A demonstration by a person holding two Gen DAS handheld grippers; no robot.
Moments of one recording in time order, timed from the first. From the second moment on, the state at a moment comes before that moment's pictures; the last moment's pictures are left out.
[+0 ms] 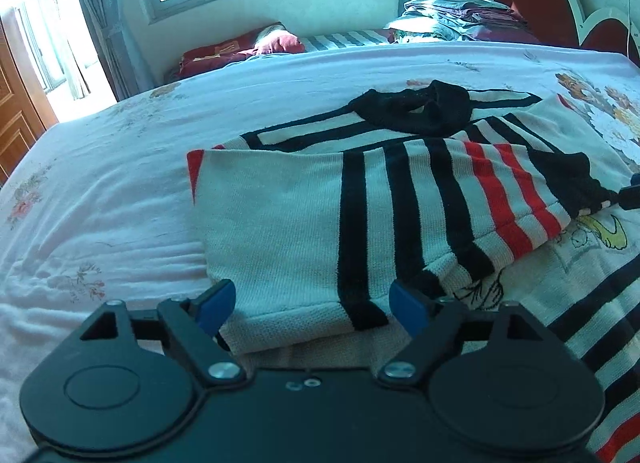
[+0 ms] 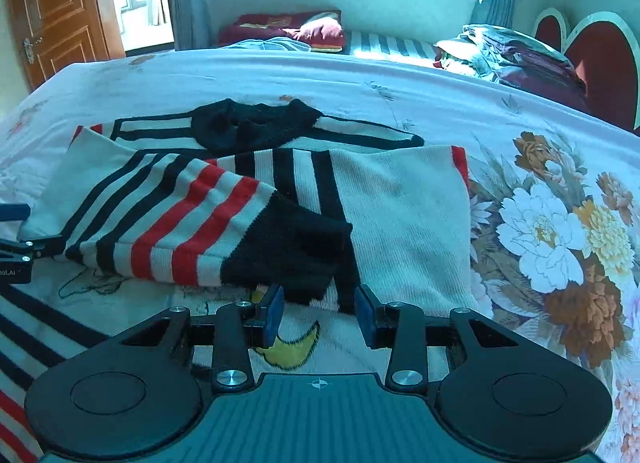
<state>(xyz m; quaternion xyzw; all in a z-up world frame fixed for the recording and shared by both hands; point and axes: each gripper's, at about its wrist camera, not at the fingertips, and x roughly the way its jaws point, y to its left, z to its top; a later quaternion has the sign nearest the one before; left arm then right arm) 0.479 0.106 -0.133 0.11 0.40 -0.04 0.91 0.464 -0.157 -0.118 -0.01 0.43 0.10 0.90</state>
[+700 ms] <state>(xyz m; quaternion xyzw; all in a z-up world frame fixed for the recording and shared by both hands) 0.260 0.152 -0.143 -0.04 0.43 -0.01 0.90 0.273 -0.285 -0.142 0.13 0.45 0.16 0.87</state>
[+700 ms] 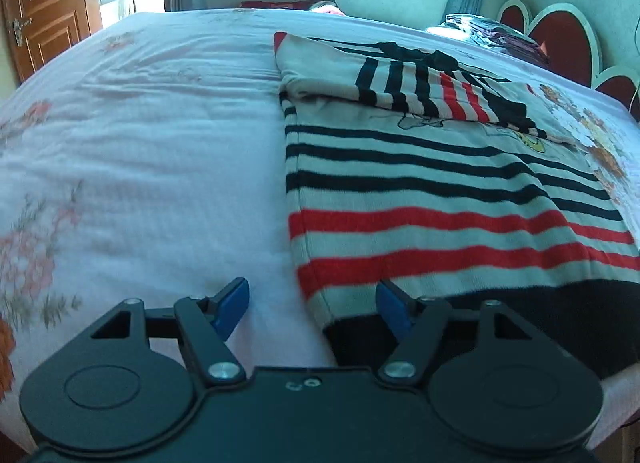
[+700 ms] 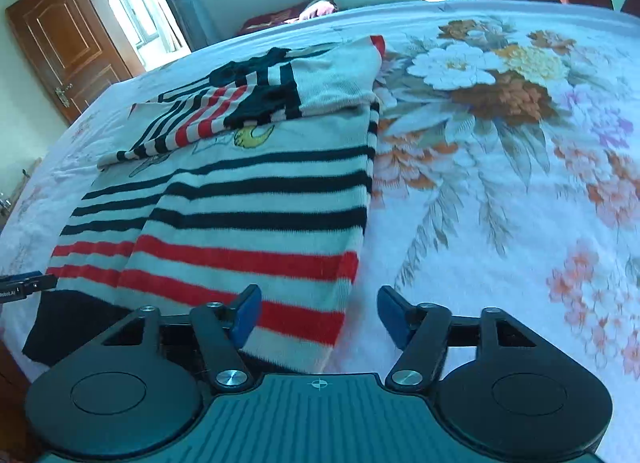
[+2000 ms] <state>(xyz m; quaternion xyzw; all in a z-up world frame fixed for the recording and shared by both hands) 0.215 0.188 -0.149 -0.34 0.33 -0.07 0.88 0.229 -0.309 -0.144 0.27 0.39 0.24 0.85</state>
